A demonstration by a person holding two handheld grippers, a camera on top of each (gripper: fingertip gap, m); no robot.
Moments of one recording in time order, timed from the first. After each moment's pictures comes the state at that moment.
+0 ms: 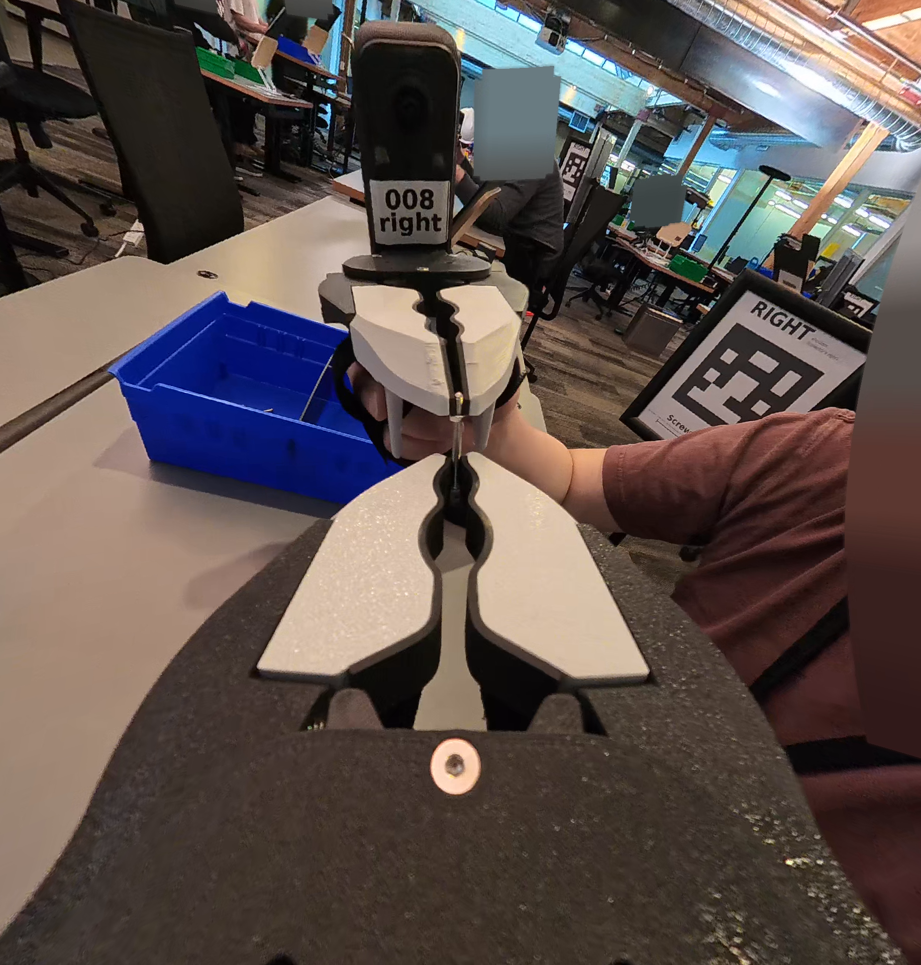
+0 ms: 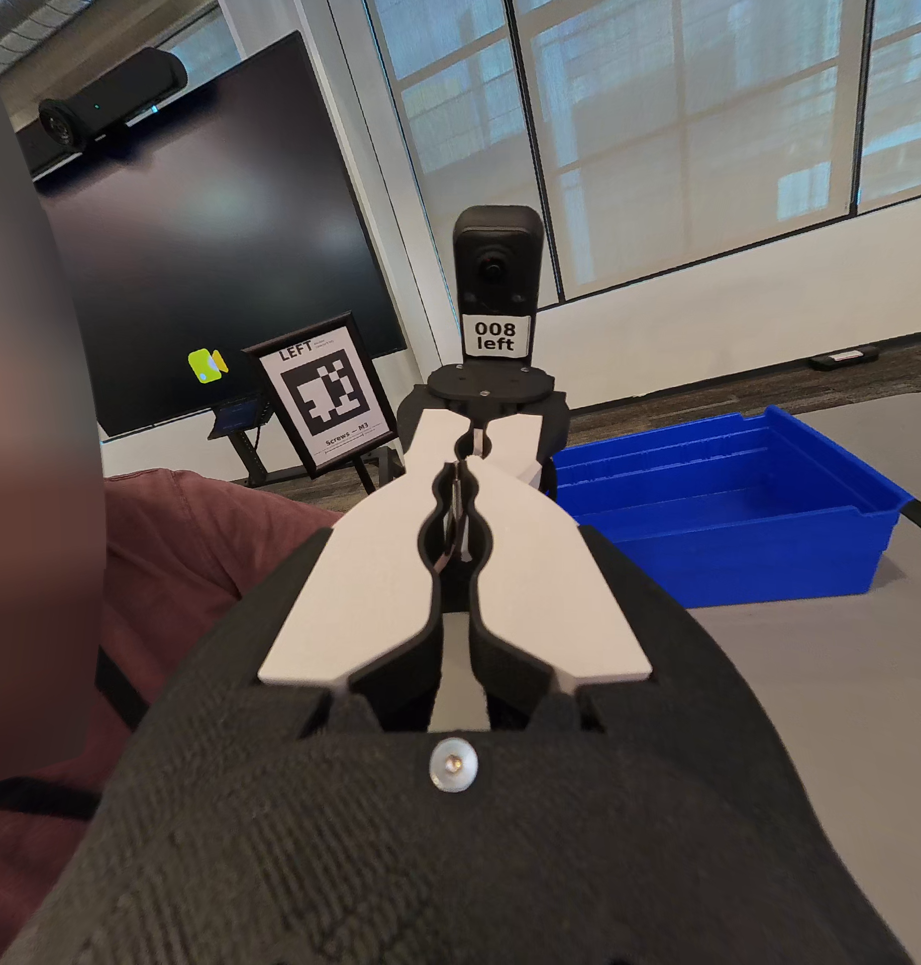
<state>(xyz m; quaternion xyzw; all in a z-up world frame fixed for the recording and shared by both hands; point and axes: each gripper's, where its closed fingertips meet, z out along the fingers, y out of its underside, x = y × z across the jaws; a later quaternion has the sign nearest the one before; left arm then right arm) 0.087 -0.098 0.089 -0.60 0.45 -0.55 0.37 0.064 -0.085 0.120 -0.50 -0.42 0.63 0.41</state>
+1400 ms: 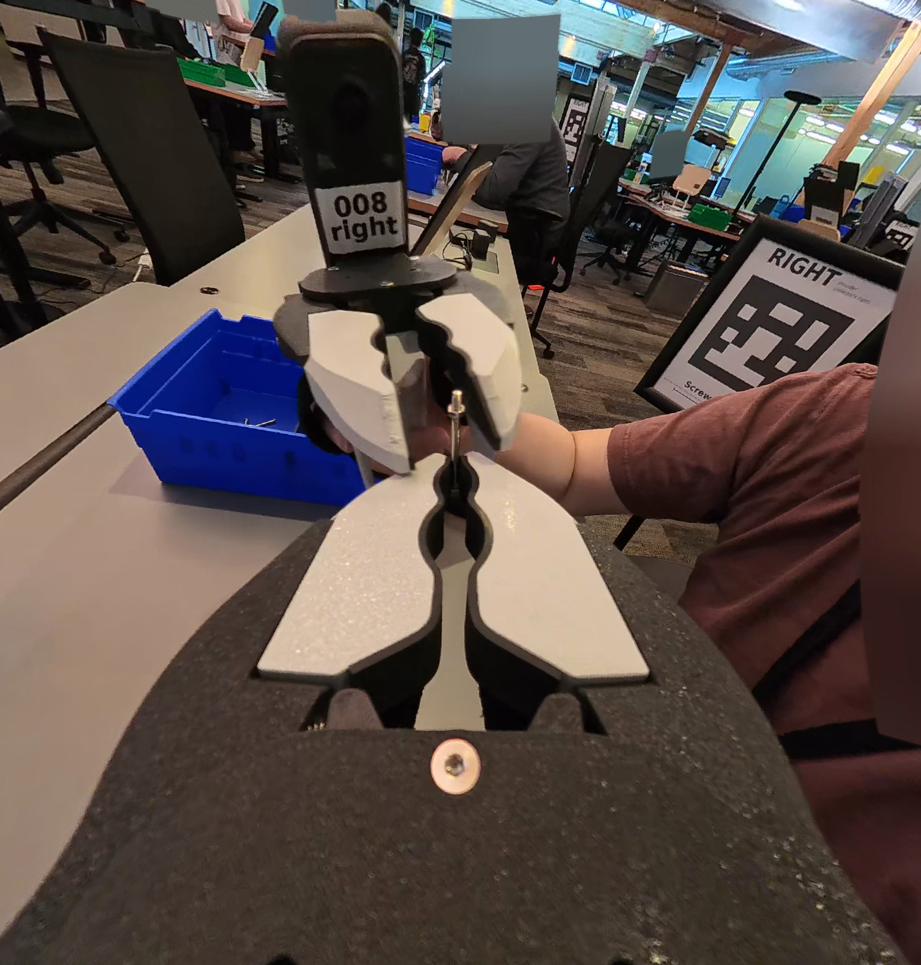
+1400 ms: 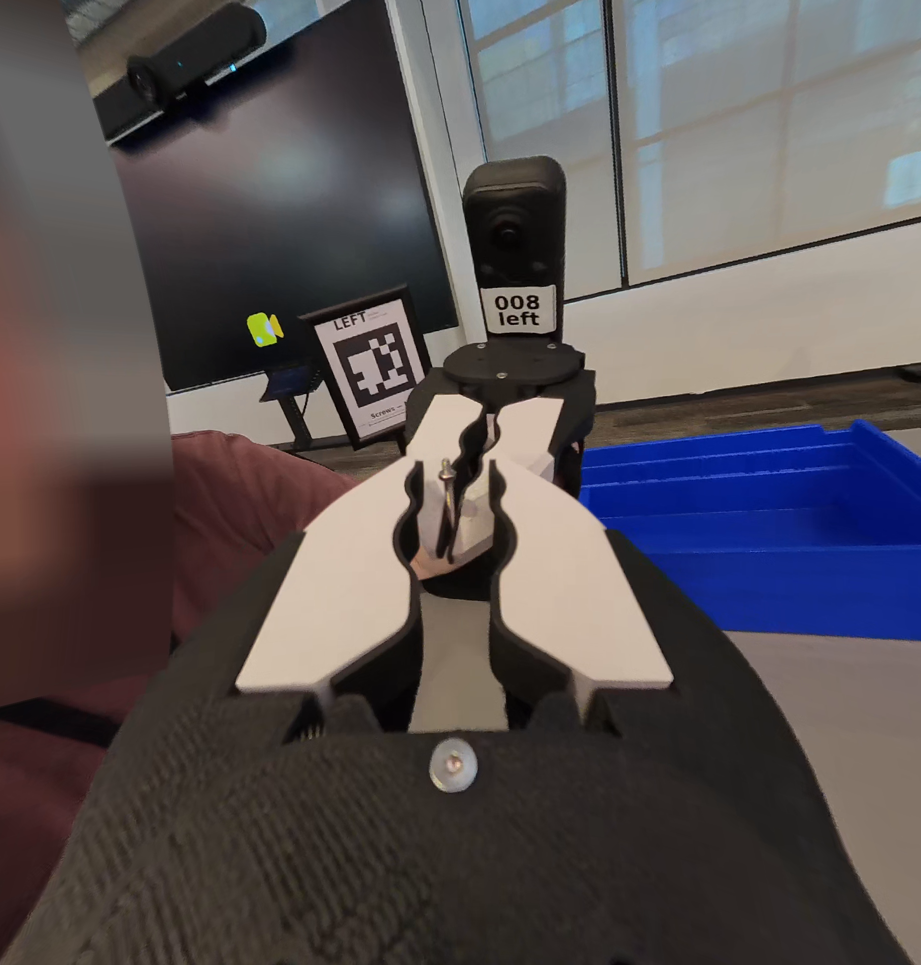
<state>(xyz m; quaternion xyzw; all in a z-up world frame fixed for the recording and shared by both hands) 0.093 -0.118 0.095 -0.59 0.49 -0.51 0.39 0.059 -0.109 0.120 -0.46 -0.47 0.65 0.38</state>
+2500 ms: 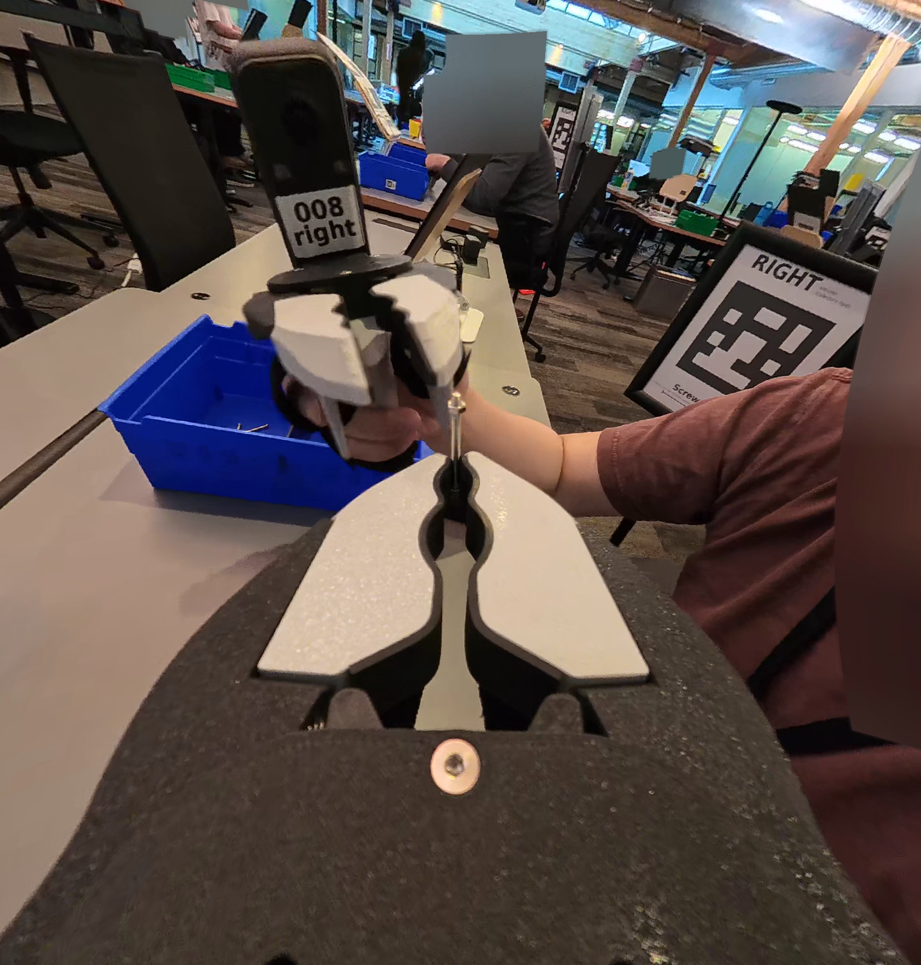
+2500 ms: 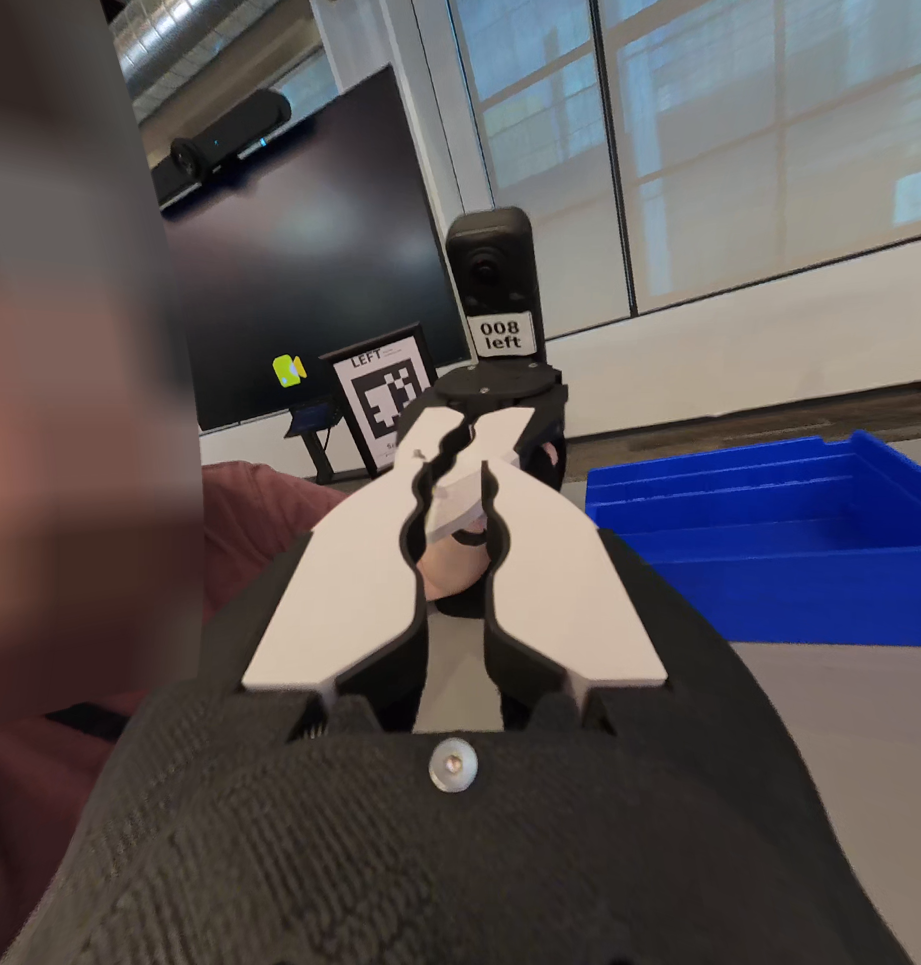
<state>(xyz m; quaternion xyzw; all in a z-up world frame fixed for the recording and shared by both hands) 0.091 -0.121 0.099 -0.58 0.49 -0.52 0.39 0.078 -0.095 0.129 -0.45 -0.44 0.68 0.37</state>
